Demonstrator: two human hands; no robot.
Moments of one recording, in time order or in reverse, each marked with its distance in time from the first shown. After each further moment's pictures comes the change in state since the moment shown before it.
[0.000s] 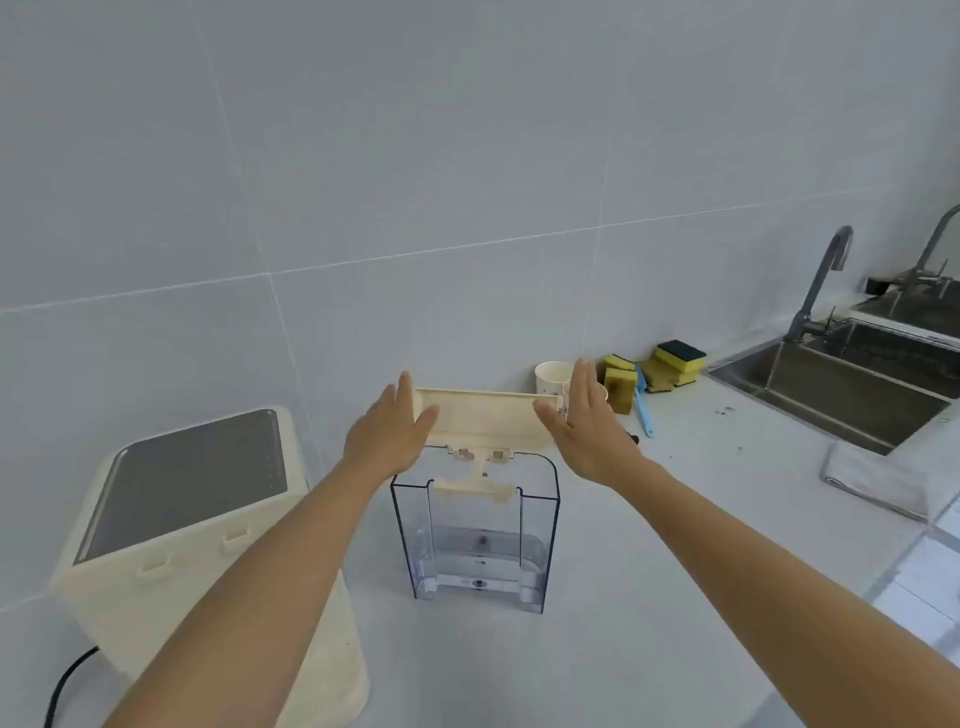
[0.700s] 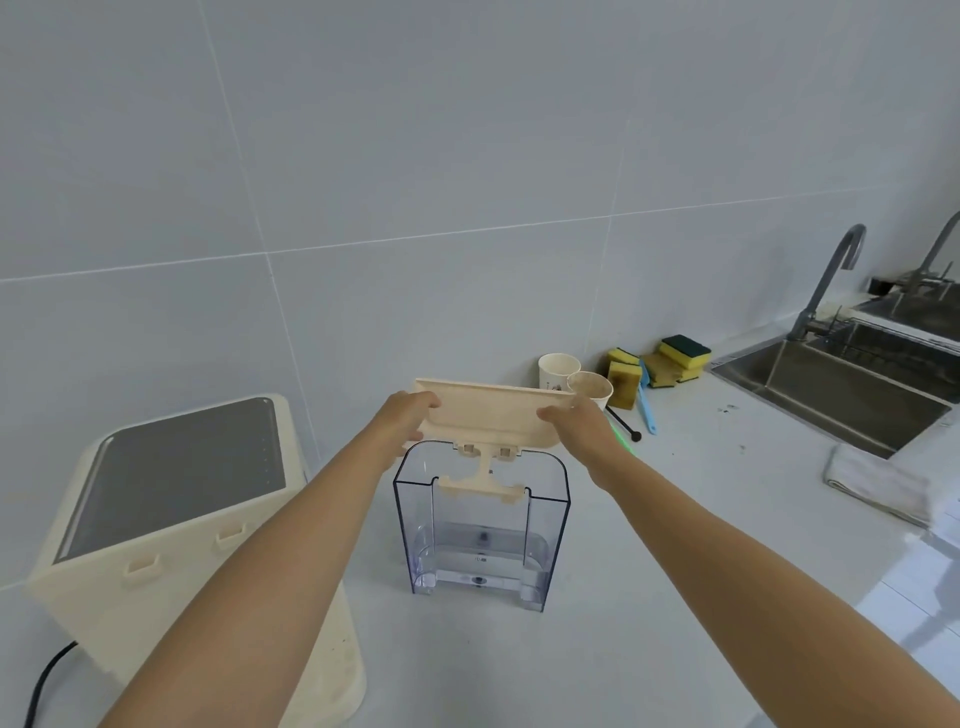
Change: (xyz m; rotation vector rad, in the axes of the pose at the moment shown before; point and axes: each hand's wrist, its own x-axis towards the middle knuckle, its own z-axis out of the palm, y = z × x) left_hand 0.012 0.006 -0.010 -0.674 -0.146 -0.334; right_hand 0.011 -0.017 0.011 0.488 0.034 0.315
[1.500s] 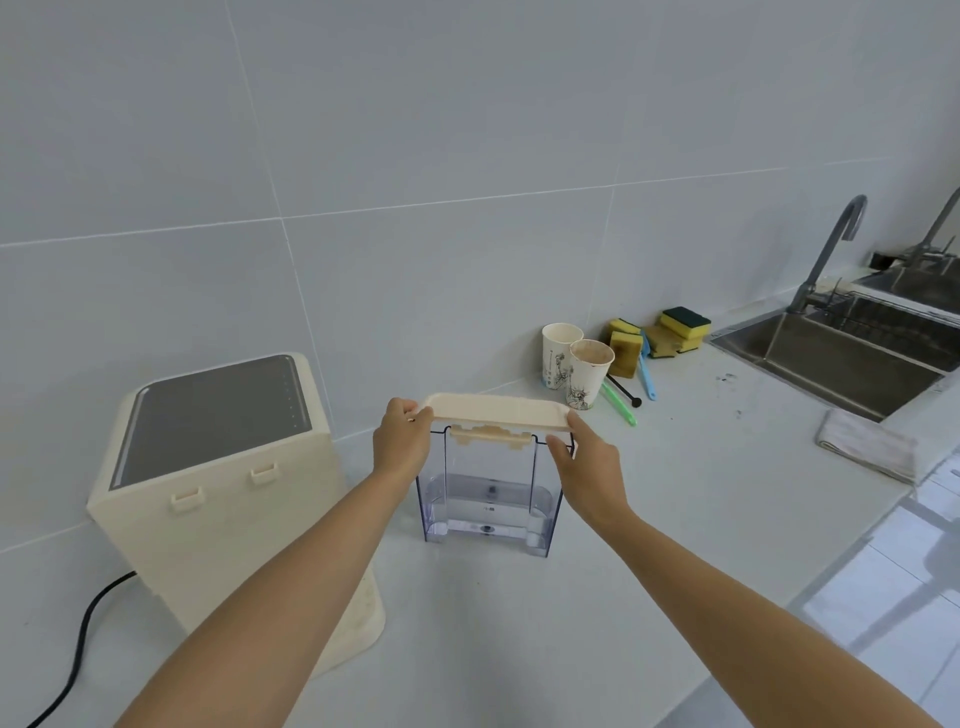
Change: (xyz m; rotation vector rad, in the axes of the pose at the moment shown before) left_hand -0.043 -0.068 0.015 -0.033 0.279 0.178; right_hand -0.075 0.055 0.023 -0.326 0.141 -0.205
